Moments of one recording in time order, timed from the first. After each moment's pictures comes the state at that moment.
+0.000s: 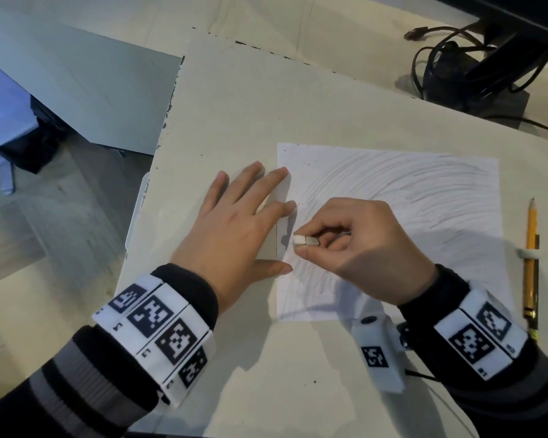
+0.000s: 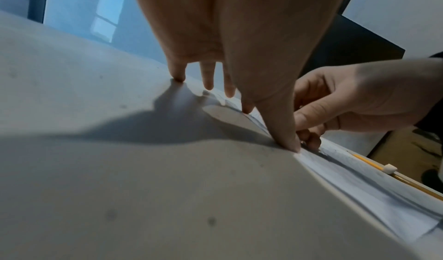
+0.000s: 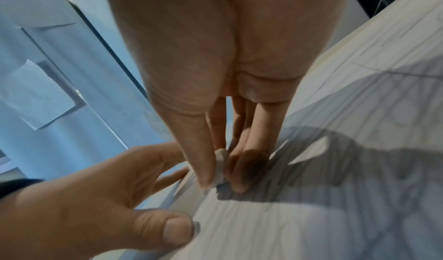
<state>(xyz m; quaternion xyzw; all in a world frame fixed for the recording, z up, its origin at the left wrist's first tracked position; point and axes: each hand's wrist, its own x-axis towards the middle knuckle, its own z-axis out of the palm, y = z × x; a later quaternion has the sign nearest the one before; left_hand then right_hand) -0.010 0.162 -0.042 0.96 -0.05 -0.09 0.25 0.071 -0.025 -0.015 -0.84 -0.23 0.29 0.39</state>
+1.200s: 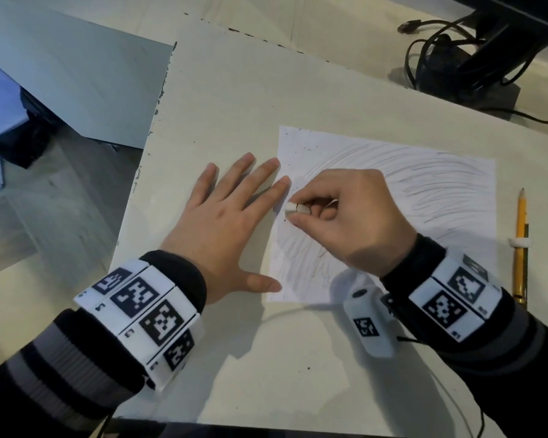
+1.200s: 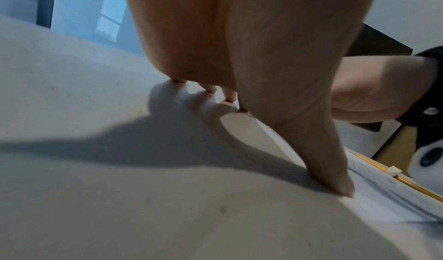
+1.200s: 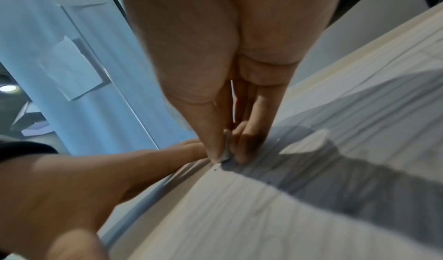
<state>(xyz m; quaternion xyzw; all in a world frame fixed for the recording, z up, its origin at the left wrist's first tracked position) -0.015 0.166 -0.045 0.97 -0.08 -0.17 0.15 0.078 -0.014 -0.015 -0.88 -0.28 0.21 0.33</state>
